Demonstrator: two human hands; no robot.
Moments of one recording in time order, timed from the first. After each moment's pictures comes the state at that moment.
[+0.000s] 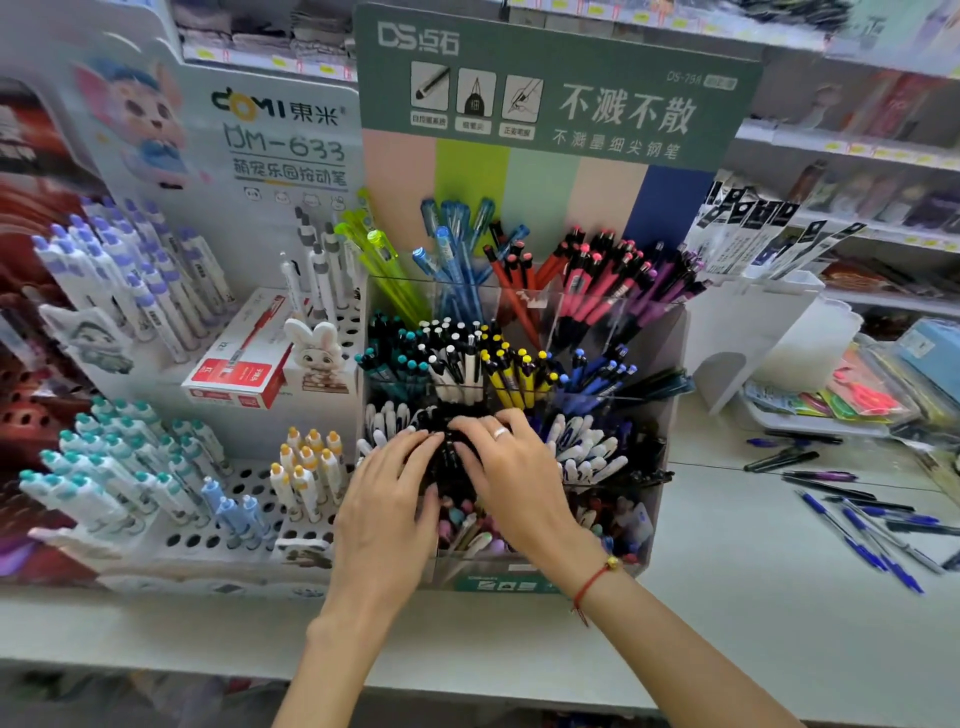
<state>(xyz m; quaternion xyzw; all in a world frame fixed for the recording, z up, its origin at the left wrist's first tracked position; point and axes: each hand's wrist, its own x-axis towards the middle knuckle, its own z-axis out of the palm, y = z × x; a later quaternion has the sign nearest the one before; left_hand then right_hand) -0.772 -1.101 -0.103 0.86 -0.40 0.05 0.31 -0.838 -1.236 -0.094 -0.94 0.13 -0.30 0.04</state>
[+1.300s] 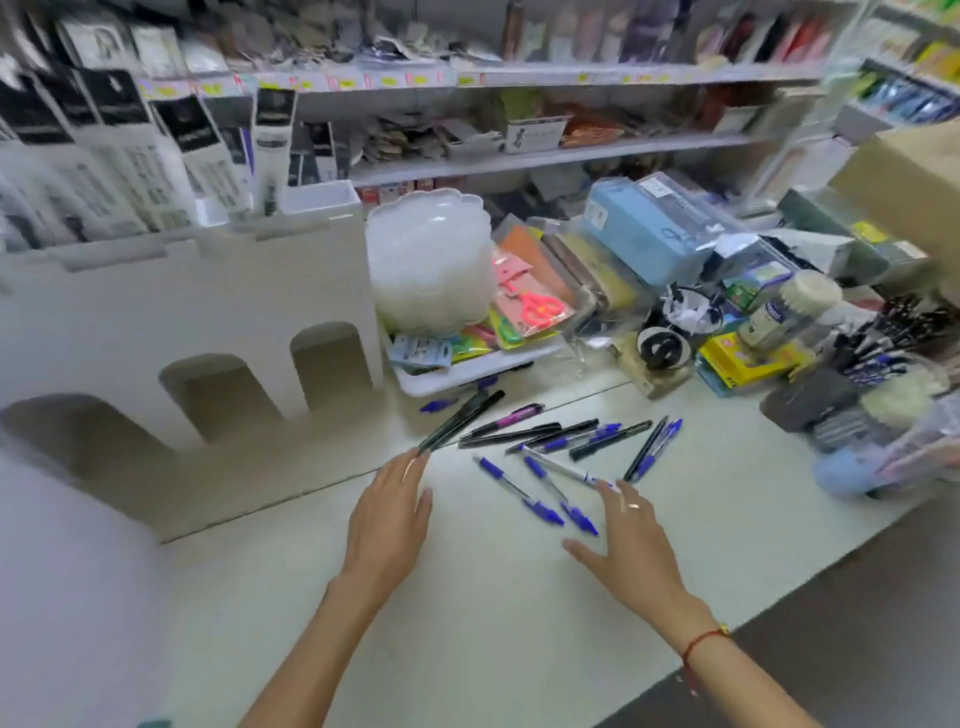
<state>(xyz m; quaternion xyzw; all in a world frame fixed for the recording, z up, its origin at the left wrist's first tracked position) -1.007 -1.528 -0.228 0.77 -0.58 -0.18 0.21 -1.272 -1.593 -0.211 -0.76 0.62 0.03 0.19</state>
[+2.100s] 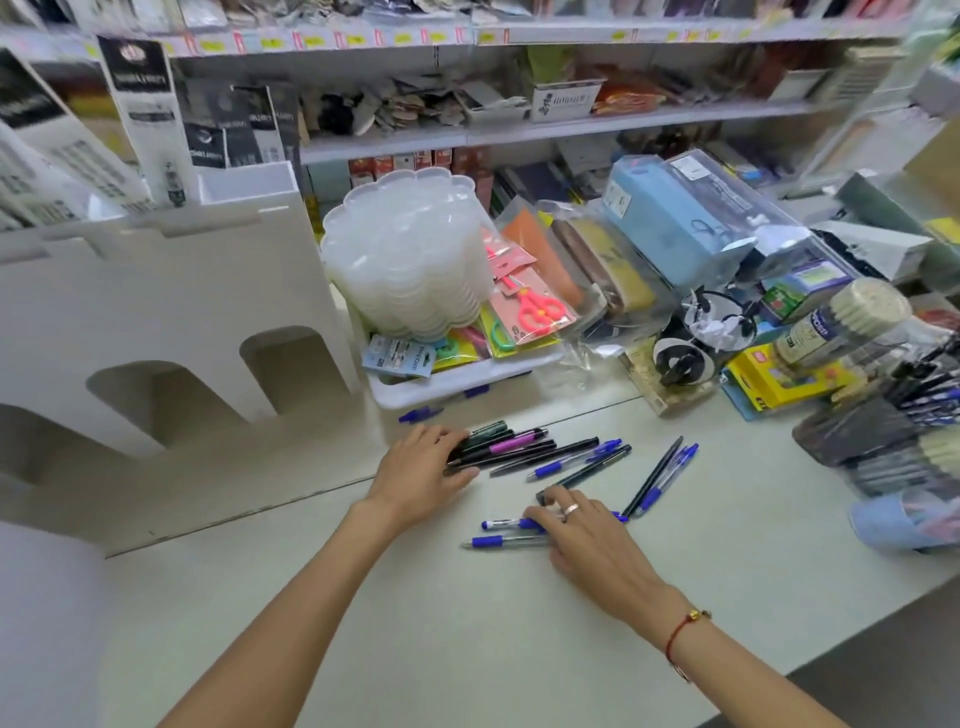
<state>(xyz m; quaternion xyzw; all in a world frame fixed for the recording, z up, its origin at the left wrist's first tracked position) -1.025 -1.642 -0.239 0.72 -0.66 -0.20 0.11 -1.269 -1.662 -0.241 -0.94 0.34 -0.01 0.07</state>
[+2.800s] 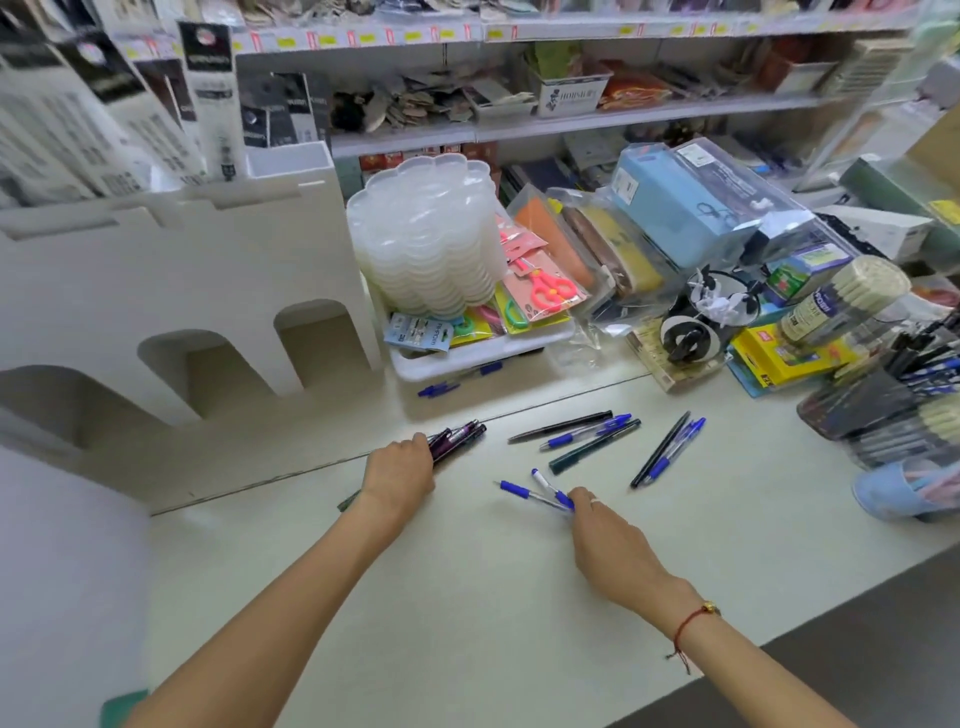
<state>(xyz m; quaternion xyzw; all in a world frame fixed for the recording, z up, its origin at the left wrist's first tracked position) -1.022 -1.603 -0.230 0.79 -0.59 -0.14 -0.14 -1.263 -1.628 -0.224 -0.82 0.51 0.14 0.21</state>
